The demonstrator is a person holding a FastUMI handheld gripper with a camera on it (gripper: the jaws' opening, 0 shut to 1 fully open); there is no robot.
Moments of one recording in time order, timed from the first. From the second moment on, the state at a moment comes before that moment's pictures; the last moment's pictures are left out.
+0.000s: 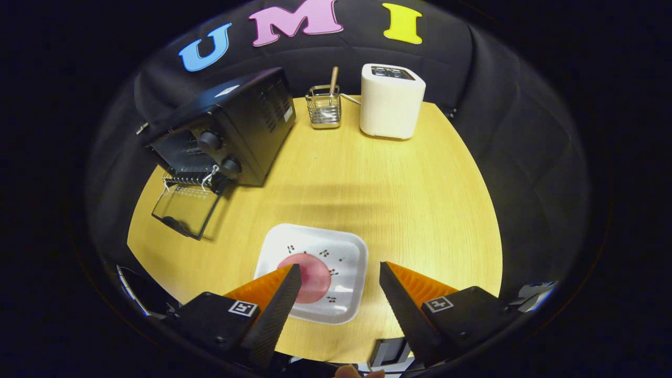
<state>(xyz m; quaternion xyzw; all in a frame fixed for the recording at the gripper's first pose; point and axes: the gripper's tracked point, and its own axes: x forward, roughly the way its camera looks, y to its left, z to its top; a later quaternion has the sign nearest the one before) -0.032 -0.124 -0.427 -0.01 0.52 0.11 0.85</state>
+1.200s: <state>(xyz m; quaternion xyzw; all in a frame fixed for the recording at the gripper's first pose) -0.039 -0.136 -0.498 0.11 0.66 0.09 0.74</state>
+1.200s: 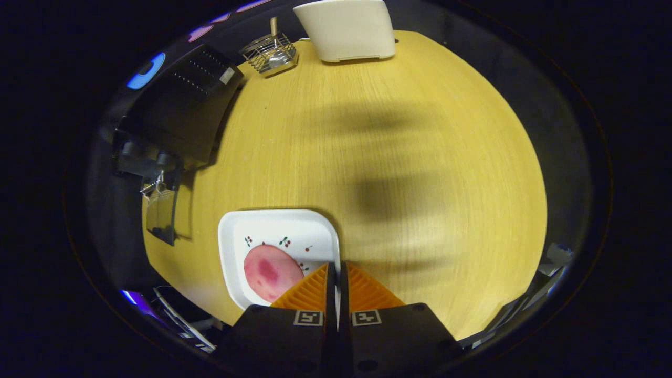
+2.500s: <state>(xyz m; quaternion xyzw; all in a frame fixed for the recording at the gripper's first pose) -0.113 0.060 -0.380 0.40 0.57 0.03 0.72</state>
